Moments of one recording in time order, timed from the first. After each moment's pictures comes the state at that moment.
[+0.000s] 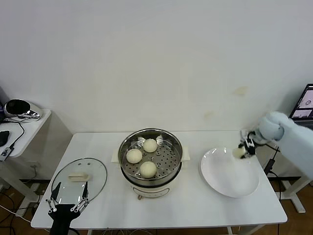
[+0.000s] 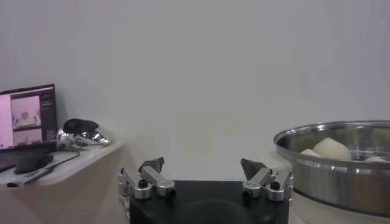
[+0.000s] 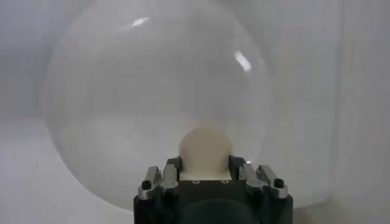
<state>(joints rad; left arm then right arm) 1.89 -1.32 -0.69 -2.22 -0.15 -0.15 -0.13 0.20 0.60 -0.84 1.31 -0.12 -0.25 -1.11</state>
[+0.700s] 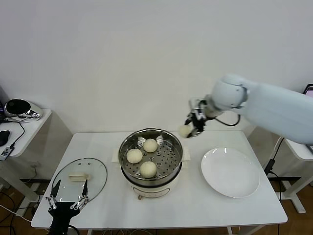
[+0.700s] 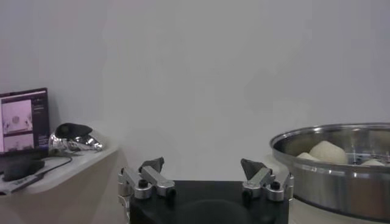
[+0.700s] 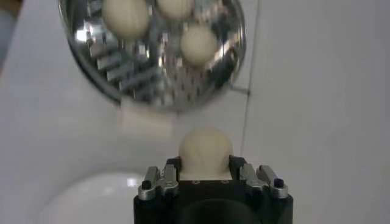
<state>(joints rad) 1.88 -1.32 -0.71 -2.21 -0.14 -0.15 -0.13 0.64 0.88 -1.24 1.54 0.43 -0.53 -0.93</state>
